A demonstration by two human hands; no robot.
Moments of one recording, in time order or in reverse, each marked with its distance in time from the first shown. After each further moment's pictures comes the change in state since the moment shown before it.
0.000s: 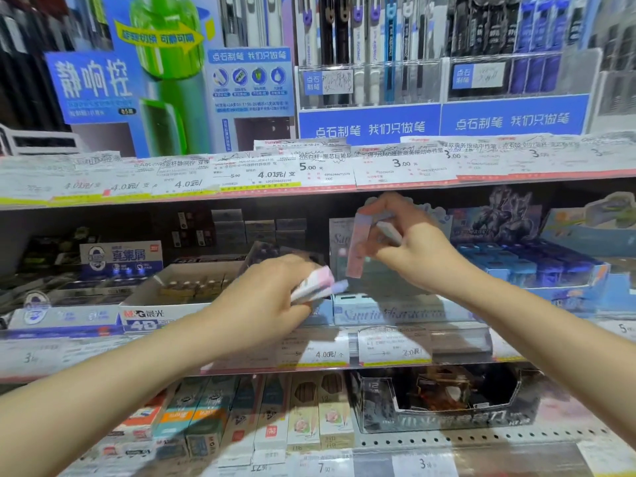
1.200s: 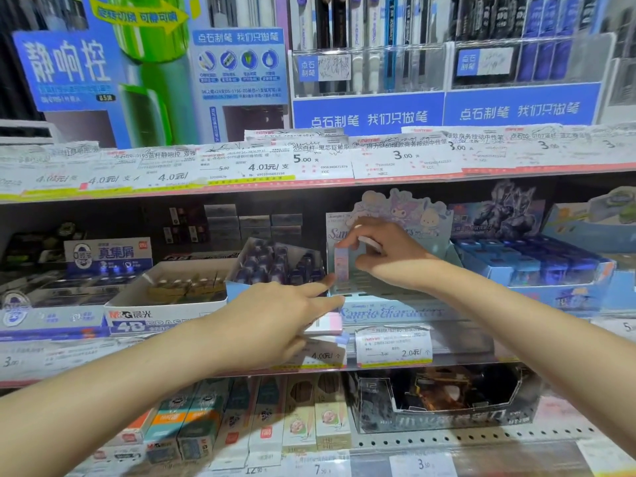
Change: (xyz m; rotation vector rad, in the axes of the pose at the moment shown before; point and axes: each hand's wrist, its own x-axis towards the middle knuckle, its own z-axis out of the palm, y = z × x) left_hand 0.007 0.001 0.017 0.460 -0.379 0.046; right_hand 0.025 0.044 0.018 -0.202 -0.190 -0.002
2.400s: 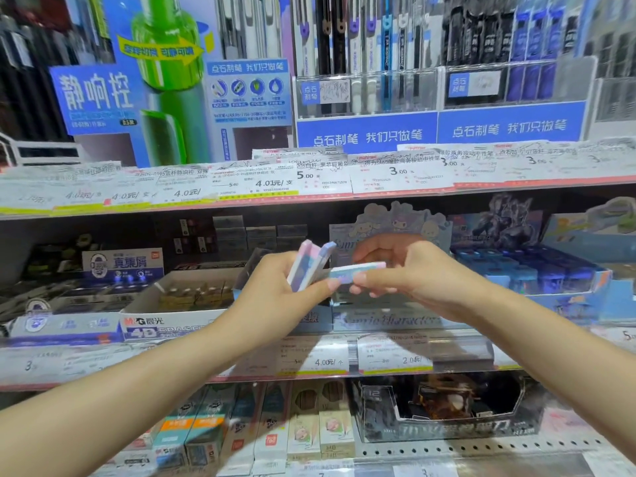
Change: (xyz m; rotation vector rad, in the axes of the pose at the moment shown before) left_hand 0.001 0.013 -0.014 -1.048 0.601 -0.289; right_hand -0.042 -0.040 -0.020 0.741 -0.126 0.169
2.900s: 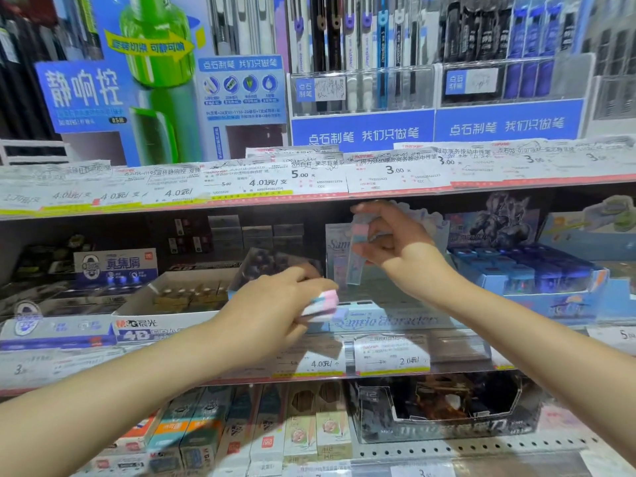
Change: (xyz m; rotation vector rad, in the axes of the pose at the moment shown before) left_hand 0.004 -0.014 -0.009 0.812 -0.370 0.278; right_hand 0.024 0.014 -0.006 -0.393 0.317 -0.298
